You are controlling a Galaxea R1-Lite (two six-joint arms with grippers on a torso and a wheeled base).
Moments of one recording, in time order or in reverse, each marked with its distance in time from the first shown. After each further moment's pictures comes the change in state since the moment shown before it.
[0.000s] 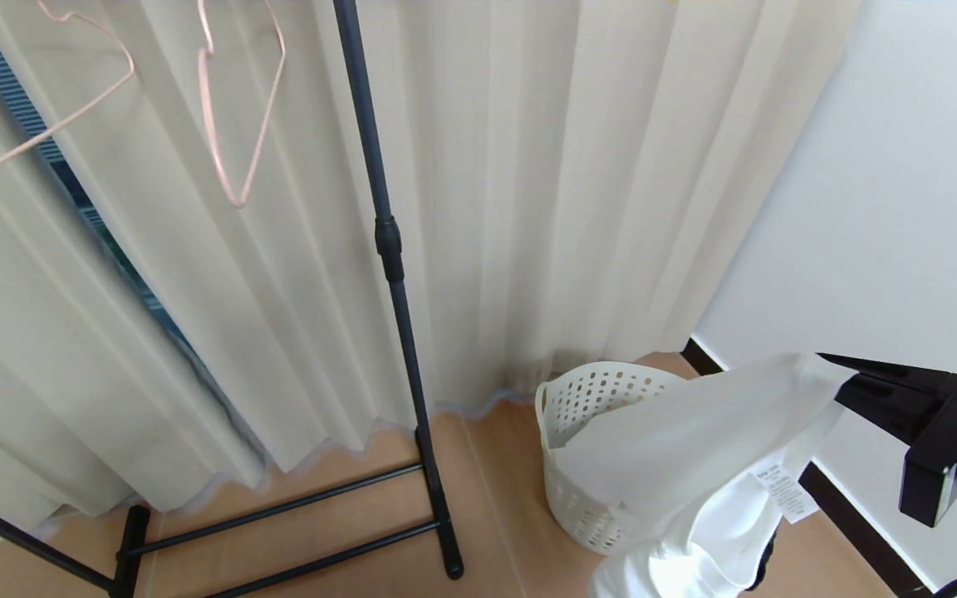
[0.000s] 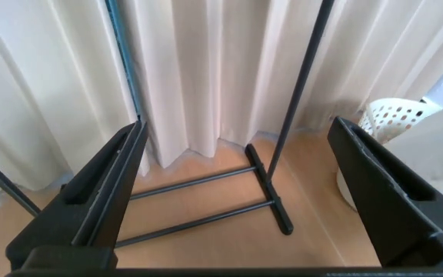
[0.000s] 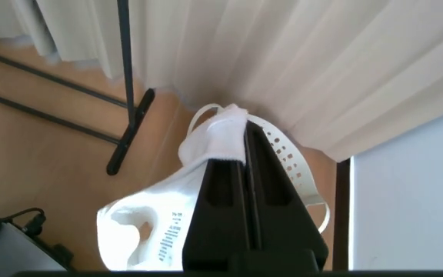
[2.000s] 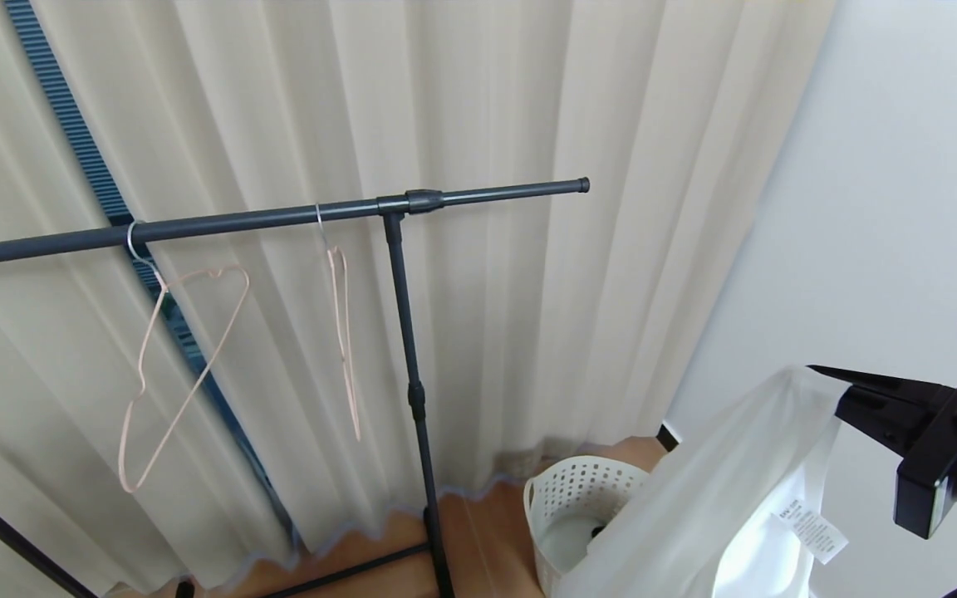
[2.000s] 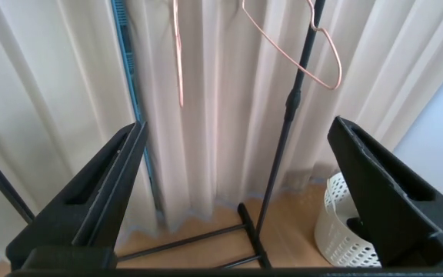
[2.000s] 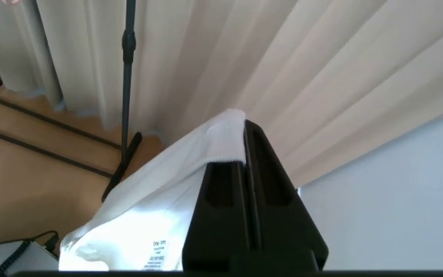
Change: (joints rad) left arm 0.000 0.000 0.000 0.001 0.000 0.000; right arm 0.000 0.006 0.020 -0.002 0.001 0.000
